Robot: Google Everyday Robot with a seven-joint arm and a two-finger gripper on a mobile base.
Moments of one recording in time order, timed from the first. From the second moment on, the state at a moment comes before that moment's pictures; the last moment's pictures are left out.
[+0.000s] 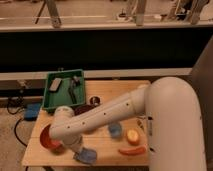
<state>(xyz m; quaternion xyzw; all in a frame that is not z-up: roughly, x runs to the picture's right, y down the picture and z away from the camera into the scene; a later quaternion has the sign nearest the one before) -0.161 0.305 0.720 -0.31 -0.21 -0.58 0.73</state>
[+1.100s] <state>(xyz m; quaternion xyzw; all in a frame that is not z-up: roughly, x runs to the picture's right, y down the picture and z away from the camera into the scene) -0.103 0.234 0.762 -0.28 -0.18 -0.52 0.79</state>
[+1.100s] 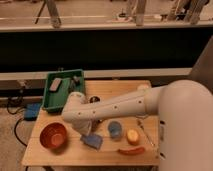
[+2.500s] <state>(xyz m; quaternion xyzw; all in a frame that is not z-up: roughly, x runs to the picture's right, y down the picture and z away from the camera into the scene) -0.131 0.299 0.724 -0.31 -0.20 -0.58 0.73</state>
